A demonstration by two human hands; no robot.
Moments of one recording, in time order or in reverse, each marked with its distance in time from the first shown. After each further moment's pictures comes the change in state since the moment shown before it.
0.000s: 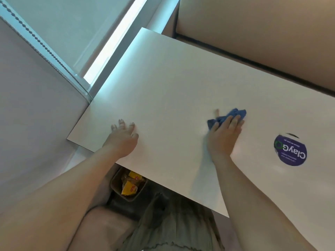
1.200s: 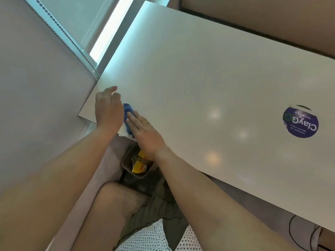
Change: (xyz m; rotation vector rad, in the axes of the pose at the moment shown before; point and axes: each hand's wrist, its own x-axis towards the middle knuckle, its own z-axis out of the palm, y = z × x) left_hand -0.044 -0.016 -0.015 -0.732 0.674 -0.010; right_hand -0.179 -0.135 0.080 0.159 -0.437 -1.045
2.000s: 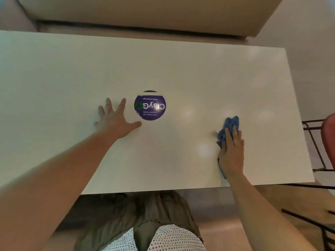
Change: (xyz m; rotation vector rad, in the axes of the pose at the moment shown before) left_hand -0.209 0.216 0.341 0.807 -0.729 0.342; right_hand -0.574 0.308 -0.253 -0.181 0.489 1.162
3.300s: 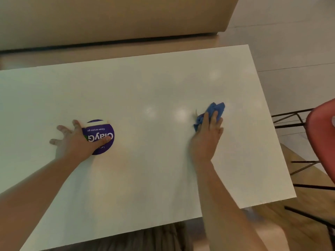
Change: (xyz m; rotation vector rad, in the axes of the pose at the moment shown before) left_hand 0.043 0.111 0.009 0.078 0.049 -0.195; right_hand 0.141 0.017 -0.026 0.073 0.119 0.348
